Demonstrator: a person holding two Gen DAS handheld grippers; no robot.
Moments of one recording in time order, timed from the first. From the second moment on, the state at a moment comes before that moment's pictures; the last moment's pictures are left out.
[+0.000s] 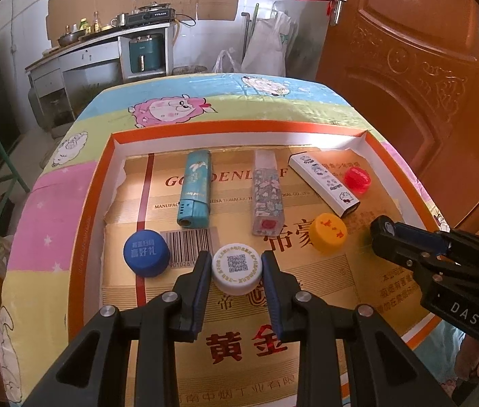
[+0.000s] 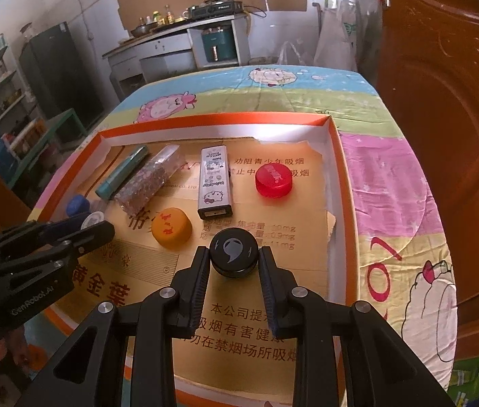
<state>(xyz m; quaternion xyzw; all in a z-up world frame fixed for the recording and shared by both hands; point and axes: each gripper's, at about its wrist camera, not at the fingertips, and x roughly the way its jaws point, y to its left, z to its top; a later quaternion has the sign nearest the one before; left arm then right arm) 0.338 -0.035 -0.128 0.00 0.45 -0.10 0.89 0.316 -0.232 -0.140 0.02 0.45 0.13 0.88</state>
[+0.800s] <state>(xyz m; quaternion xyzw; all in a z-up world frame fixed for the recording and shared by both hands) 0.336 -0.032 -0.125 -0.02 0.44 -0.11 0.89 0.318 -0.224 -0.147 0.00 0.45 0.13 0.88</state>
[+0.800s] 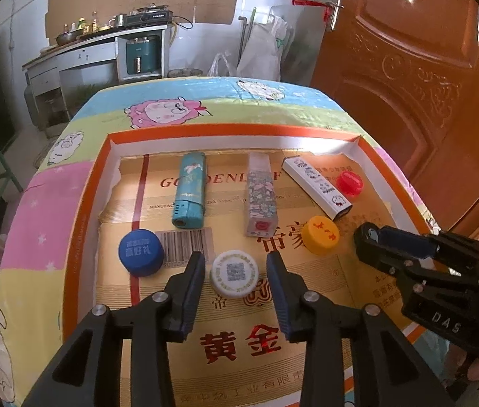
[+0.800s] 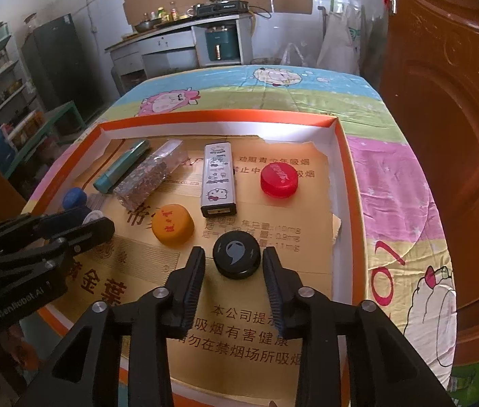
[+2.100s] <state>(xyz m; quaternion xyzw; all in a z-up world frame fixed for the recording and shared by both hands) 0.207 0.036 -0.043 -0.06 0.36 -0.09 0.93 0.201 -0.212 -0.071 0.00 0.41 0.11 0.91</state>
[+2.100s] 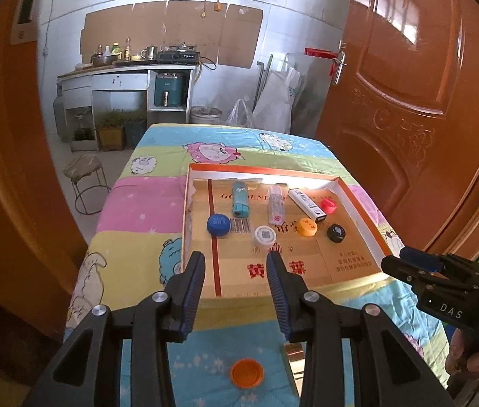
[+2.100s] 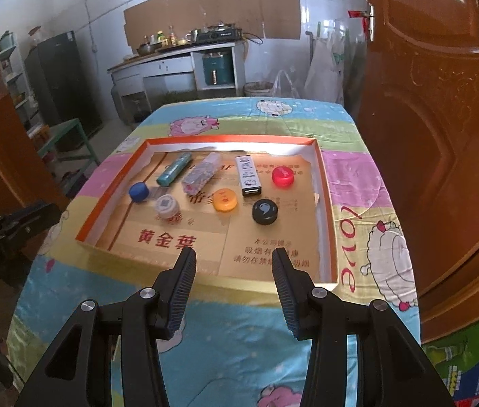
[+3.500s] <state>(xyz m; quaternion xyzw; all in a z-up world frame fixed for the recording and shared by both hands) 0.127 0.085 -0.084 -0.09 0.37 -0.08 0.92 0.153 -0.096 -0.147 -0.04 0.46 0.12 0.88</state>
